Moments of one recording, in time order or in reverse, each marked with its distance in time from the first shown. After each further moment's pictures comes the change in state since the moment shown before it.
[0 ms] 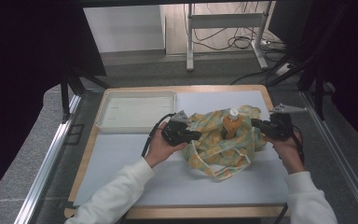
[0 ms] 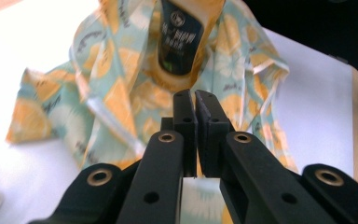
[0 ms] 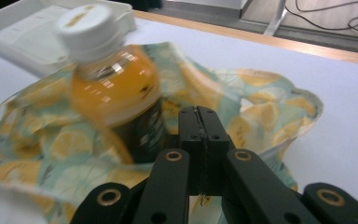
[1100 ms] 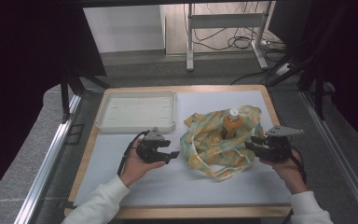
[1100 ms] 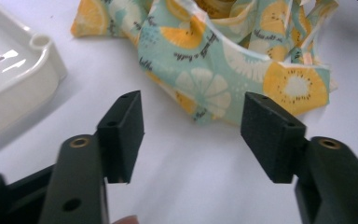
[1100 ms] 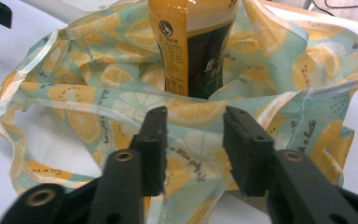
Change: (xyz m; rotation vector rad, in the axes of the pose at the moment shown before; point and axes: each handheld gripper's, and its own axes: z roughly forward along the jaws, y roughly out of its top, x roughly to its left) left arm 0.004 -0.078 -0.044 0.031 0.135 -0.064; right arm 0.034 -0.045 -0.016 0.044 0.060 -0.091
